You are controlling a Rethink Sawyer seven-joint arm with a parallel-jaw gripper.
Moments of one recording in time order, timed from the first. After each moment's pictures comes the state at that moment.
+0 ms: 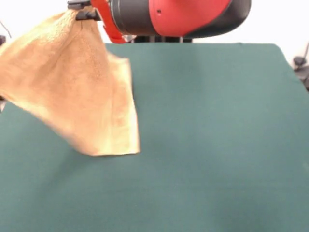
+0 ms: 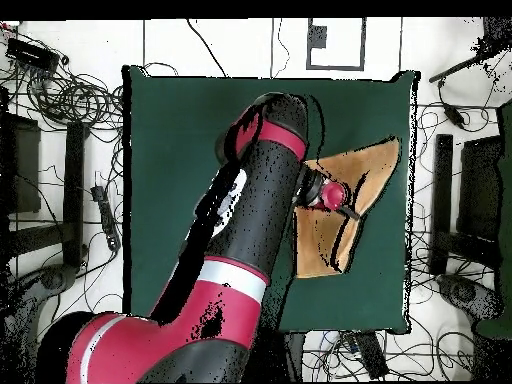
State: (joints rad) arm 0.16 -0.10 -0.59 0.79 -0.56 1.57 2.13
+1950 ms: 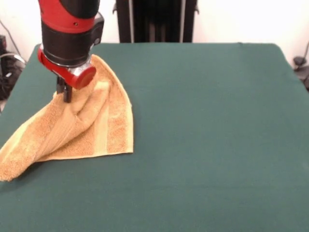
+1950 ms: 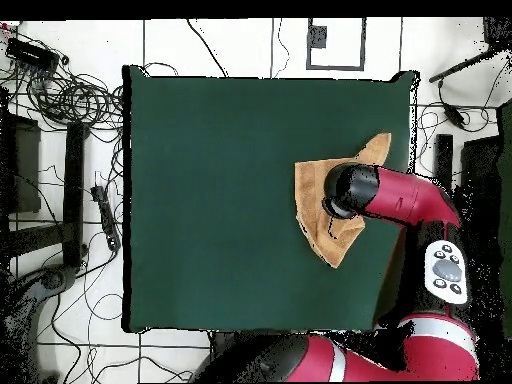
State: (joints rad) arm -0.32 -0.40 -0.17 1.28 -0.19 0.70 2.13
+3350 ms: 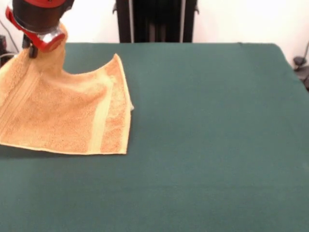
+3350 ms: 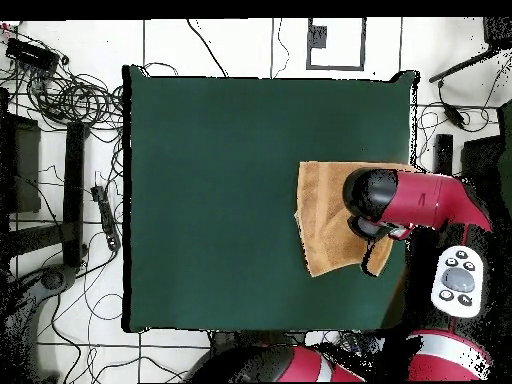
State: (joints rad) arm -0.29 -0.43 -0.28 1.21 -0.39 0.98 2.13
